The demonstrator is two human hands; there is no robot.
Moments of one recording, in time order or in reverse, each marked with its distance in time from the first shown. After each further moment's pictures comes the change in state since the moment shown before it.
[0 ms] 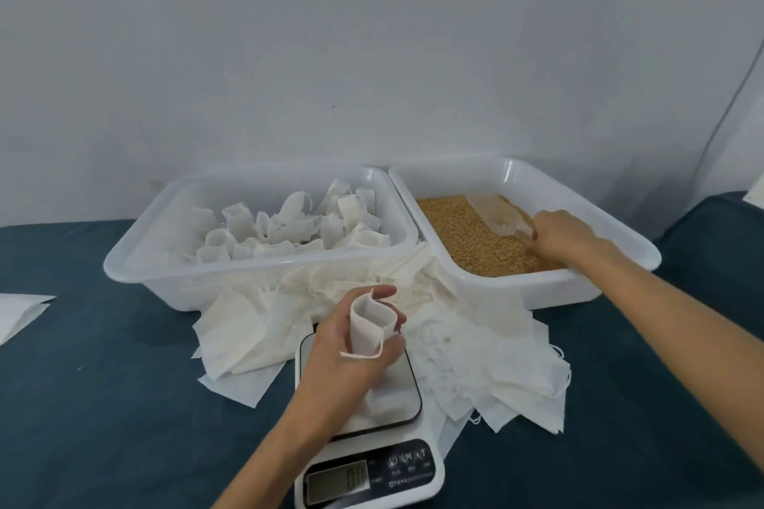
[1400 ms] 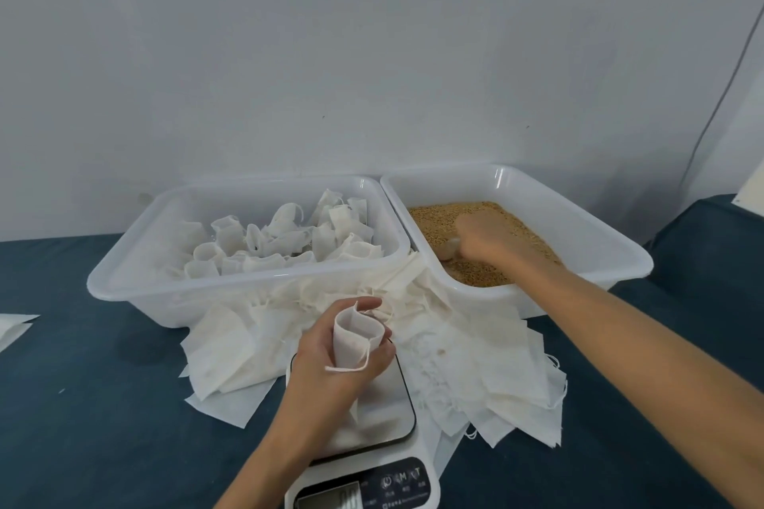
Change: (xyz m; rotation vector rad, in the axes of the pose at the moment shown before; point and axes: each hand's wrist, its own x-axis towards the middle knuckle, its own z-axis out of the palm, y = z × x) left_hand 0.001 0.005 -0.003 0.013 0.055 -0.029; right_hand -0.002 -0.097 -0.013 0.071 -0.030 -0.190
